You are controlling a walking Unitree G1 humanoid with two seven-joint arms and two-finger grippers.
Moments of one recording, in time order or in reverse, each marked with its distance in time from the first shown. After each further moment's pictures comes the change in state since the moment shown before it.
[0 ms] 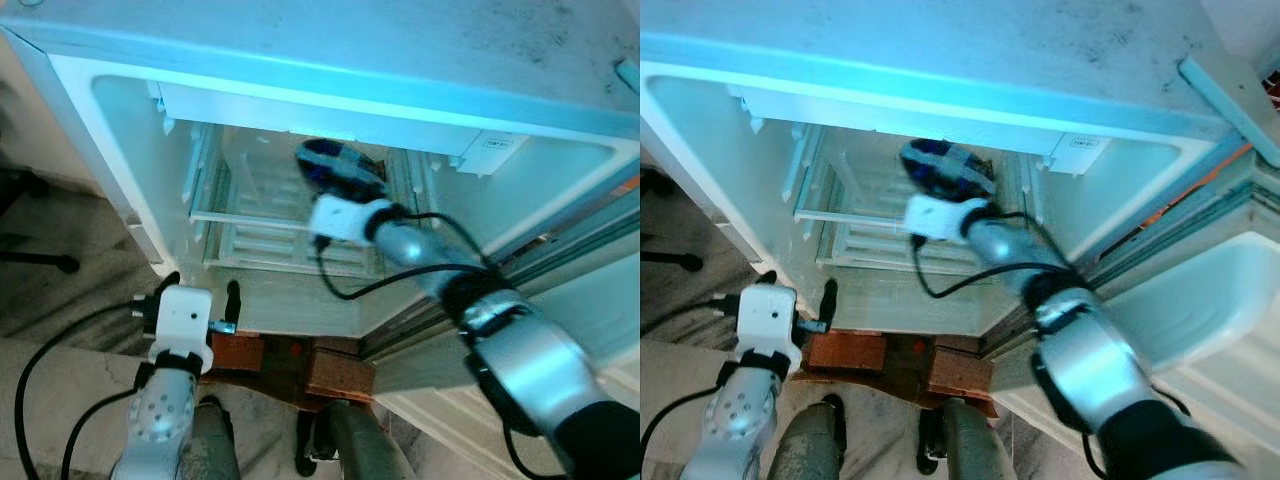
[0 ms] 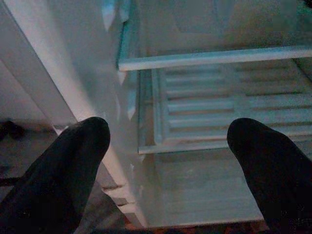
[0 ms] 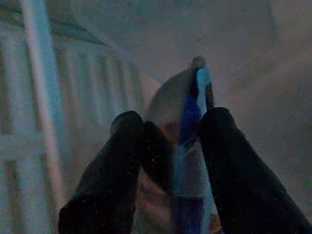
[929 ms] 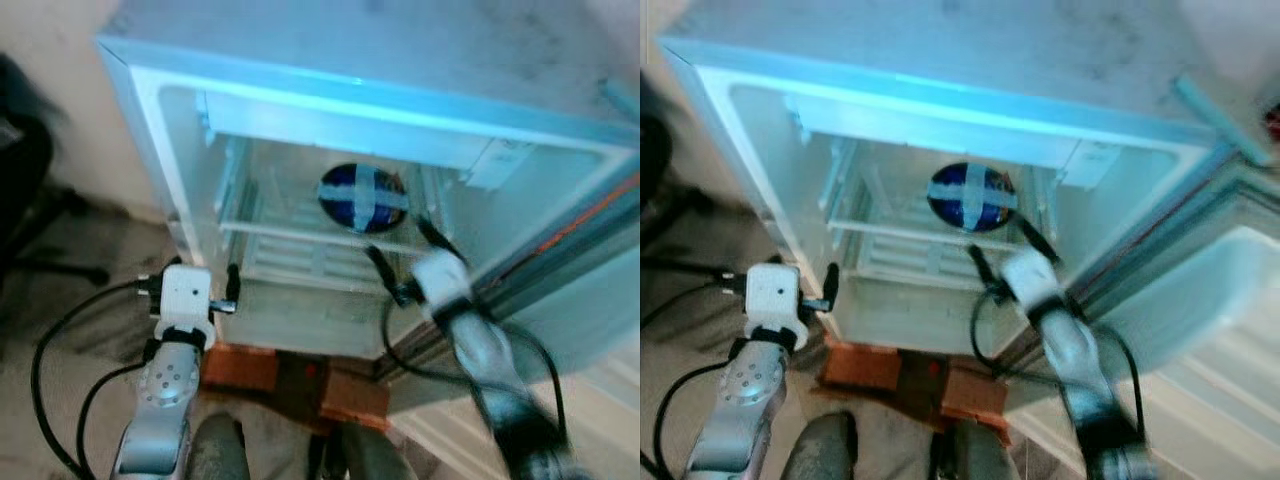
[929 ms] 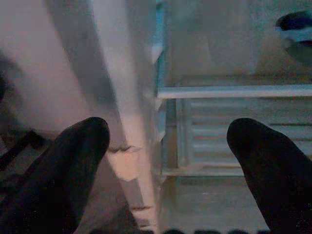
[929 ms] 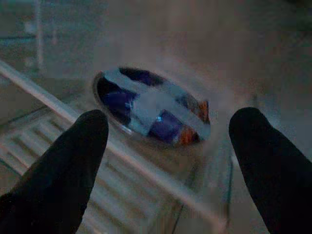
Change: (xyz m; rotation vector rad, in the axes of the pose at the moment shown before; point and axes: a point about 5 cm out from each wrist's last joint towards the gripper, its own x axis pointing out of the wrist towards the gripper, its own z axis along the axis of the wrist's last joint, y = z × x) left arm 0.027 -0.001 -0.007 -0.038 0.006 0.004; right arm -0.115 0.066 -0.049 0.711 0.009 -0.370
